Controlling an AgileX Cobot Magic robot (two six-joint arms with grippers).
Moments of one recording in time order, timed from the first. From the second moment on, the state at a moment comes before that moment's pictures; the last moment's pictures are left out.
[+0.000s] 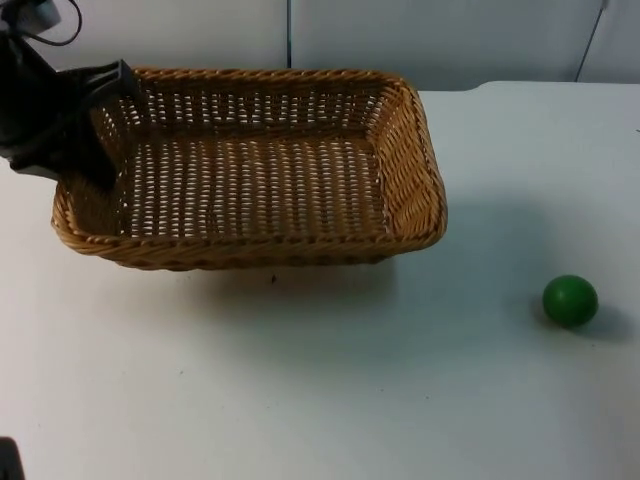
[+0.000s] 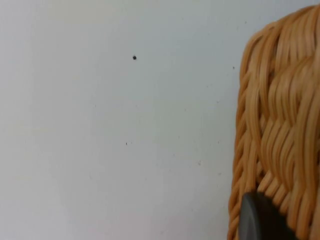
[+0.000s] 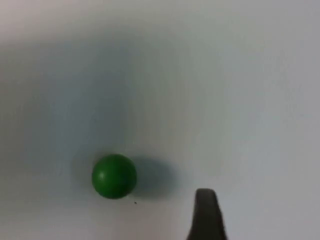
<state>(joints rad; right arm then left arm) 0.01 1.46 -1.06 0.00 0.82 0.04 -0.06 1.93 -1.20 -0.63 0.65 0.30</state>
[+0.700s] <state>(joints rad) 0.26 1.70 -1.06 0.01 0.63 0.16 -0.06 1.93 -1.20 -0.64 0.56 0.30</state>
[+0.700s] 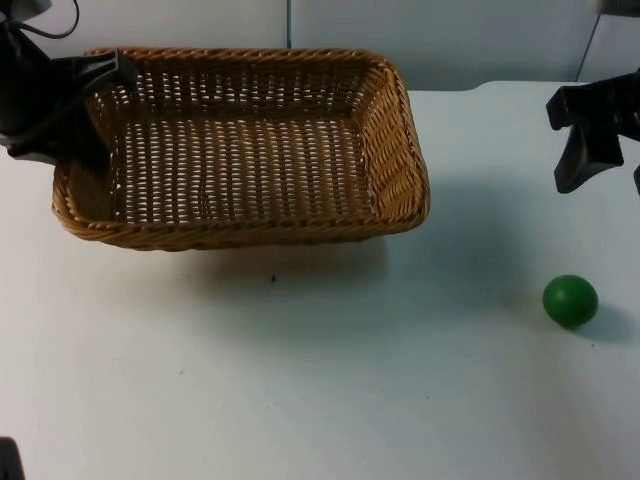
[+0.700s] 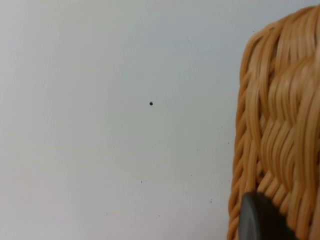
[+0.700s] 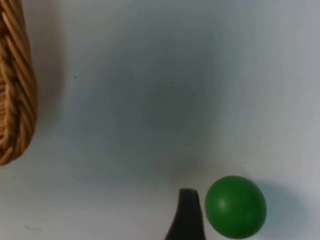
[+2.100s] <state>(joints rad) 0.26 2.00 -1.06 0.04 0.59 0.21 -0.06 1.93 -1.20 -0.65 0.65 0.30</state>
